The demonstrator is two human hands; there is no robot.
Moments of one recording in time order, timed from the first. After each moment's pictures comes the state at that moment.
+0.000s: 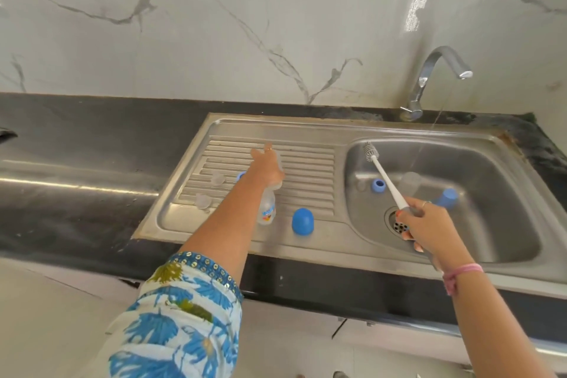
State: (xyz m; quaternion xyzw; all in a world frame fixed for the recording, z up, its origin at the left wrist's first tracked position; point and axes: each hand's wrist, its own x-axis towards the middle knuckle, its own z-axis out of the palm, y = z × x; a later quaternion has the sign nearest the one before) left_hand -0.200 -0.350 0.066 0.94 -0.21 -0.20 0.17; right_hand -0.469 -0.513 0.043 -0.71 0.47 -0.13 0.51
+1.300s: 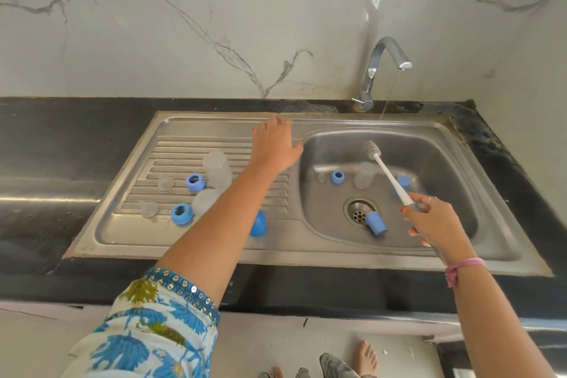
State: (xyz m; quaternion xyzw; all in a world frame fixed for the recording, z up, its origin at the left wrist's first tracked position) left_hand -0.258 -0.451 0.091 0.90 -0.39 0.01 0.16; right_hand -0.534 -0.590 0.033 -0.71 0.52 -0.14 0.45
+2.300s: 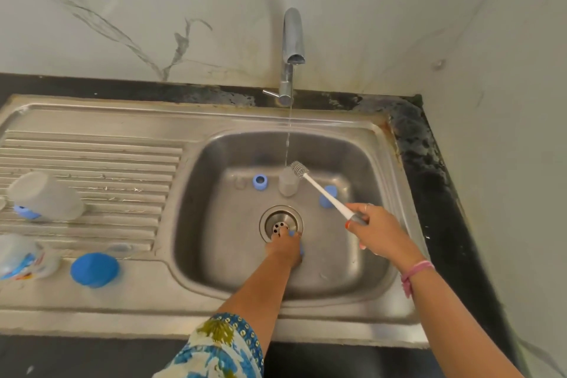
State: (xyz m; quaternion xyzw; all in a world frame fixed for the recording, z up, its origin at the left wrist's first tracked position) left_hand -0.427 -0.645 -0.140 0.86 -0.34 -0.37 -0.02; right_hand -0.551 -0.773 -0.011 -0.81 0.42 0.04 0.41
